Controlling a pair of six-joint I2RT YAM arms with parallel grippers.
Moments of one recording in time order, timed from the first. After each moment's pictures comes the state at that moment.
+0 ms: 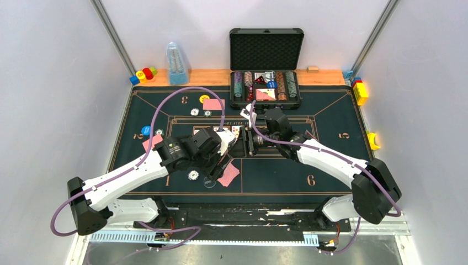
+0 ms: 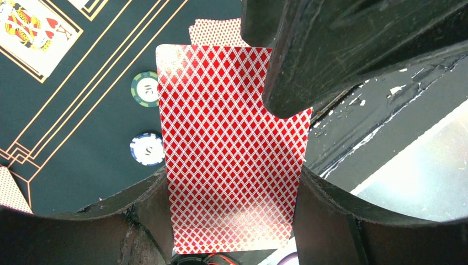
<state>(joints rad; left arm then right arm) -0.99 1.13 1.09 -0.95 -0.05 -0.23 0.71 1.40 0.89 0.09 -0.79 0.69</state>
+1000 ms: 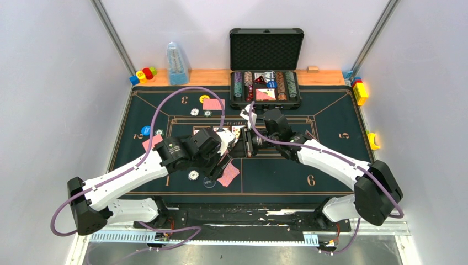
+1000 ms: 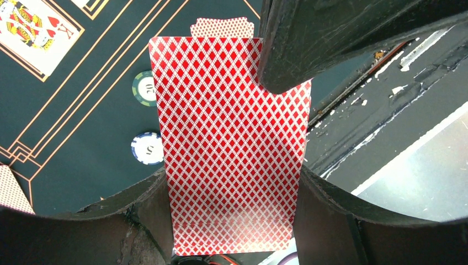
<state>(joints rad) -0.99 1.13 1.09 -0.96 -0.05 -0.23 0.73 1.38 0.90 0.03 -0.74 0.68</state>
